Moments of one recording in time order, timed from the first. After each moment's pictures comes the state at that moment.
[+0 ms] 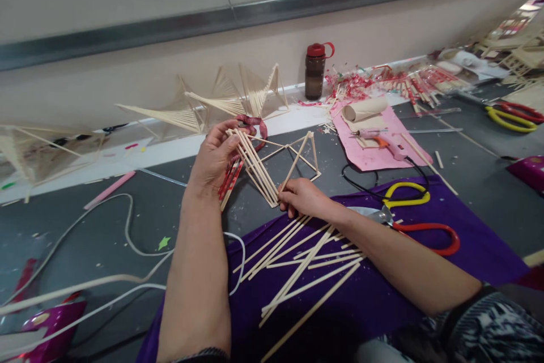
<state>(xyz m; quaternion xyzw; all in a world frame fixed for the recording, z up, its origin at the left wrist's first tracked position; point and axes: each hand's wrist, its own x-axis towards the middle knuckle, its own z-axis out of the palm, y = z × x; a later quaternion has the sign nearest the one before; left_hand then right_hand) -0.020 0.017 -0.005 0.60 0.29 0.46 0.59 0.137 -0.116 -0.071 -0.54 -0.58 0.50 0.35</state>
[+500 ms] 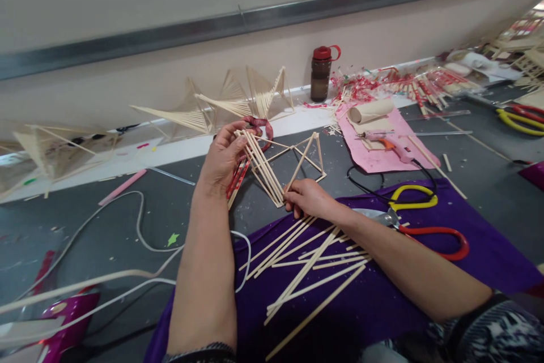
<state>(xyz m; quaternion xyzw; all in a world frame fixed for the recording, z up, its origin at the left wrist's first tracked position) -0.019 0.015 -0.005 0.60 0.28 0.46 0.59 0.135 -0.115 -0.075 -0.55 -0.58 0.50 0.34</state>
